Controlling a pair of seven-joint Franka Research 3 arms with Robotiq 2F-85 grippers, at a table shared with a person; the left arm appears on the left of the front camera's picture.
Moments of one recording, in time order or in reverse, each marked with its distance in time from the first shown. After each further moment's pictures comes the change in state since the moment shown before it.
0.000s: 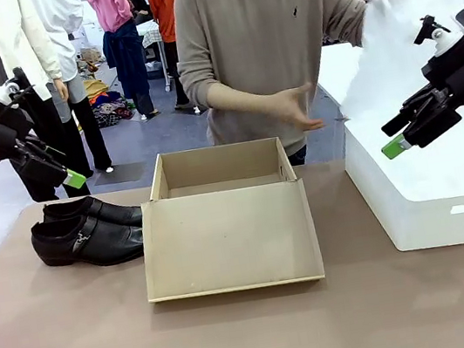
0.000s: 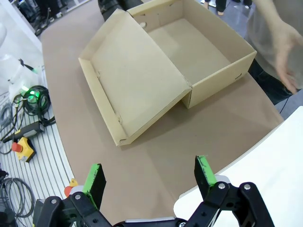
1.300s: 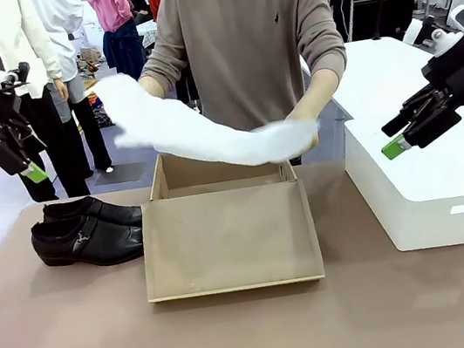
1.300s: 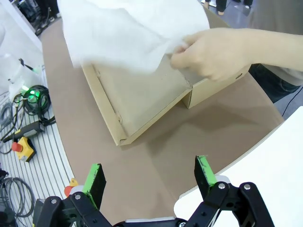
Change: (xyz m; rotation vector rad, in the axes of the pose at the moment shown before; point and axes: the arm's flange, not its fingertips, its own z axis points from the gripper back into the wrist) left arm 0.021 0.082 0.010 -0.127 0.304 -0.322; right arm 0.000 0.000 -0.001 0.001 0.002 0.001
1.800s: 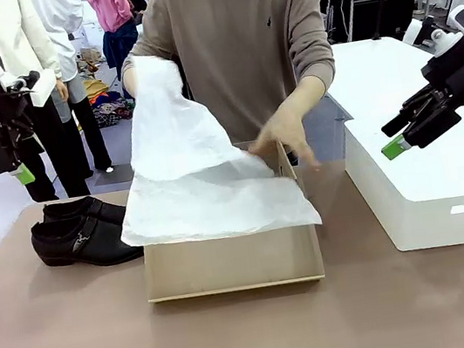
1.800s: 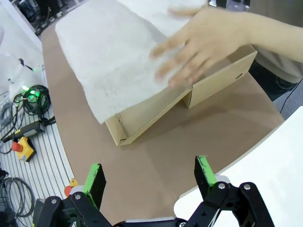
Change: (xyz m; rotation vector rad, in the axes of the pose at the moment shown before) left arm -0.001 0.025 -0.013 -0.097 0.130 -0.169; right arm 0.000 0.000 0.000 0.000 0.001 0.000
